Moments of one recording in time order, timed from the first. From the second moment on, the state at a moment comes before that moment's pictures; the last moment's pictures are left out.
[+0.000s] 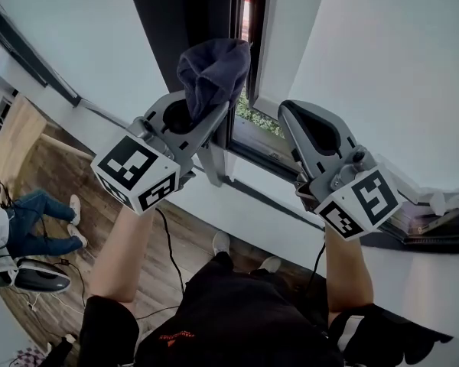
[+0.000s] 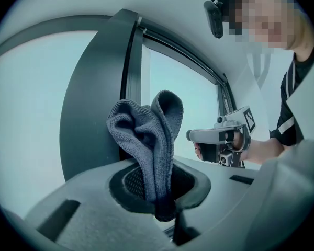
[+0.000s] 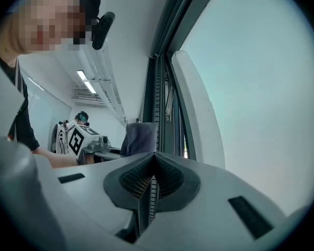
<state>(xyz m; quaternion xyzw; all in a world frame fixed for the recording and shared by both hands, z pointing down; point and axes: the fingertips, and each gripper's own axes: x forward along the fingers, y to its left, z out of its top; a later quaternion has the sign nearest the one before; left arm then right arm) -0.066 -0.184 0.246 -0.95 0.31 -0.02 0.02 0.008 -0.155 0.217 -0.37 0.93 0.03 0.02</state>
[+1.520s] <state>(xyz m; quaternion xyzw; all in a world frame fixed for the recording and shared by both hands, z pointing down) -0.088 -0.188 0.499 -0.93 0.31 -0.03 -0.17 -0.014 -0.166 0.401 -0.38 0.91 -0.13 -0.07</state>
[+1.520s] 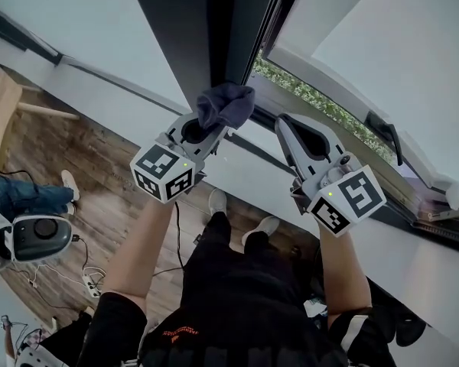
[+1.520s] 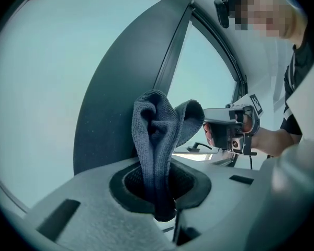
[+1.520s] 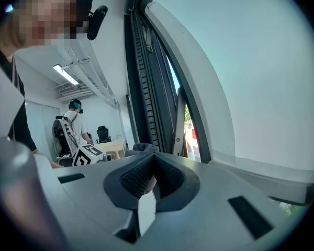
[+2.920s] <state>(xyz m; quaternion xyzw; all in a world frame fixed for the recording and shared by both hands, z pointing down) -0.050 -0.149 0.402 -0.96 0.28 -0.01 -0.07 0.021 -0.143 0.364 -0.39 0.91 -0.11 -0.03</state>
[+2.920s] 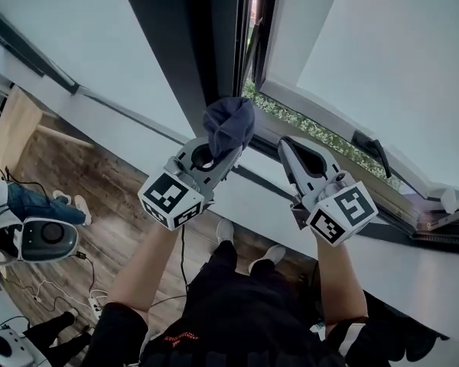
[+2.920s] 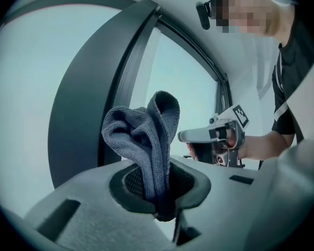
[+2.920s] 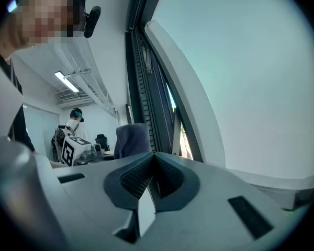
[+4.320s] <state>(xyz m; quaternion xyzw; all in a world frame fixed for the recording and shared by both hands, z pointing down) -0.048 -0.193 0.165 -0.94 0.33 0.02 0.08 0.014 -0.151 0.239 -0.35 0.94 -0.01 0.03</state>
